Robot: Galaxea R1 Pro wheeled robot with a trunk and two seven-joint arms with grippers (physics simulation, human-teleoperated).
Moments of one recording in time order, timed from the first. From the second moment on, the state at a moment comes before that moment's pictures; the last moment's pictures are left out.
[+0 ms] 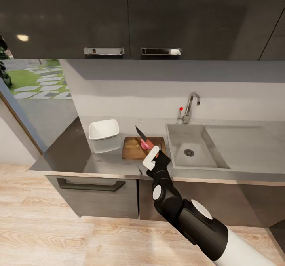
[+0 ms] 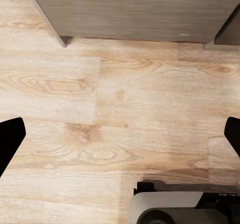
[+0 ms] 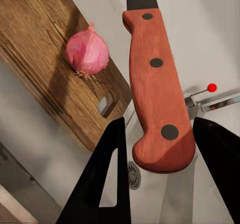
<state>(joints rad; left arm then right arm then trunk) 0.23 0.13 0.00 -1.04 0.11 -0.12 0.01 -0.67 -0.07 0.88 -1.55 0.44 0.98 -0.16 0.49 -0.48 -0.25</state>
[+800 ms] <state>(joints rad) 0.23 0.13 0.00 -1.03 0.11 -0.12 0.01 -0.67 -0.07 0.88 -1.48 0.43 0.98 -0.16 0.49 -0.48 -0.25</state>
